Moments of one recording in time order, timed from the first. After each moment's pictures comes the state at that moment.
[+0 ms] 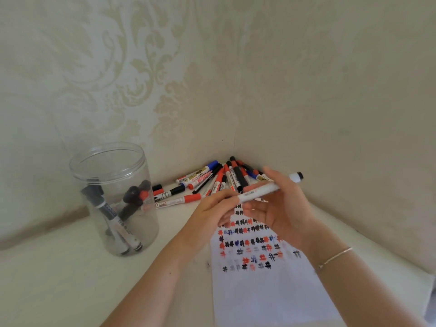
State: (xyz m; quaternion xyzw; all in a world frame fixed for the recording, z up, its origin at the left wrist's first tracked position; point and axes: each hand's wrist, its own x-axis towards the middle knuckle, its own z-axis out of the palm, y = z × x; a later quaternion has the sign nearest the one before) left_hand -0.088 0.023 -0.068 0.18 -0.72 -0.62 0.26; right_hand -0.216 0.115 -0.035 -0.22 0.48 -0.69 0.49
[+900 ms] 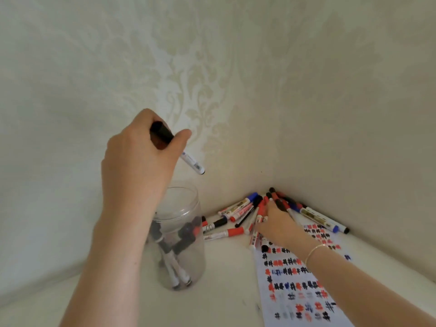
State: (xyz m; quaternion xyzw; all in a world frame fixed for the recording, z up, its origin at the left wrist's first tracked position) left_hand 0.015 -0.016 0.091 0.39 -0.72 -0.03 0.58; right_hand -0.210 0.013 -0.054 -0.44 0.83 -0.28 0.20
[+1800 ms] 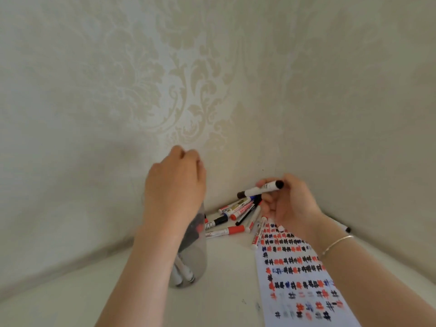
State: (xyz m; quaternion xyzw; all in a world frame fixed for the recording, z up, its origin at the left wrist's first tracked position) left_hand -0.012 -0.029 0.048 0.46 -0.82 0.09 0.34; right_hand -0.208 0.026 -0.006 -0.25 0.45 -0.69 0.51
